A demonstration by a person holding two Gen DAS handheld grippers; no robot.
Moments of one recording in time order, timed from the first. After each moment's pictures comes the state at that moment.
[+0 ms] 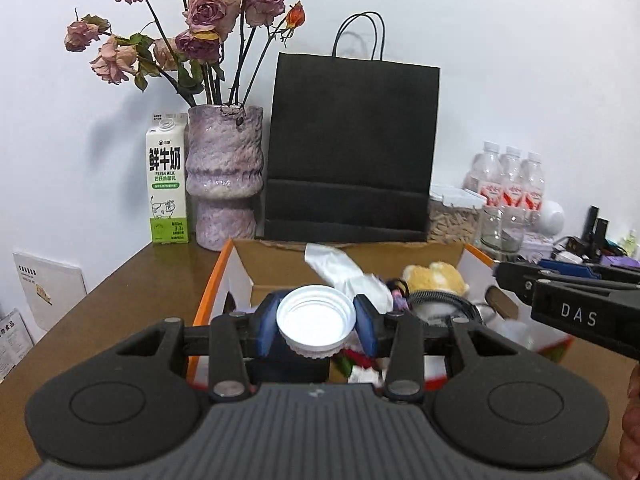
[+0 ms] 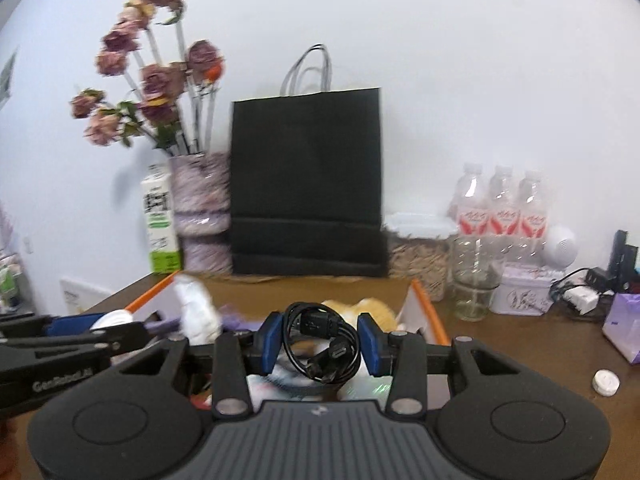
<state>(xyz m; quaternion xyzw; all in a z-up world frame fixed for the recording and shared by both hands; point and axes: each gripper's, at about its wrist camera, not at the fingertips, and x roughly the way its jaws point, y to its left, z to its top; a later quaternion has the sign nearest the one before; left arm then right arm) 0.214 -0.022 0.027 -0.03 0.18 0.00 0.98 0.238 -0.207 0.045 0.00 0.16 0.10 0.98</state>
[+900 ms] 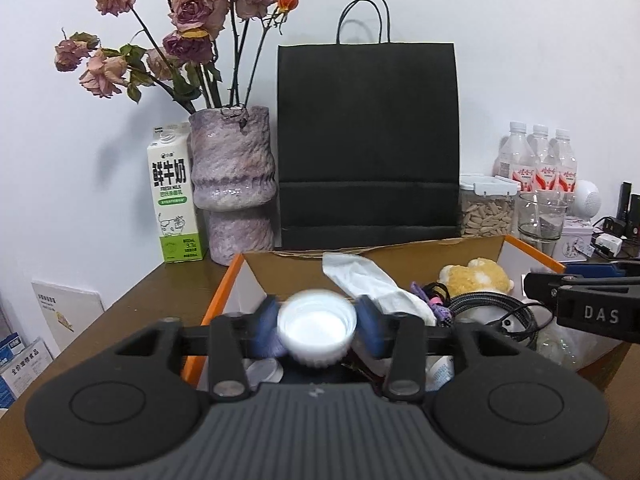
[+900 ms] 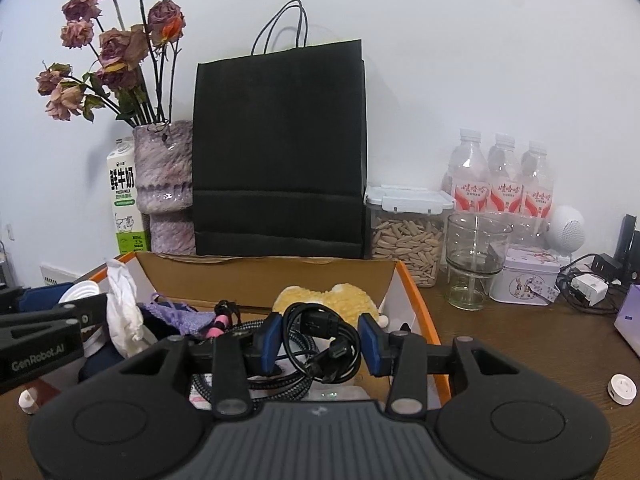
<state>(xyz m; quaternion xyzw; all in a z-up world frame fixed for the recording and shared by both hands) 0.249 -0.030 0.006 0.03 0.17 0.04 0.98 0.290 -0.220 0.018 0.00 0.19 0.09 0.98</state>
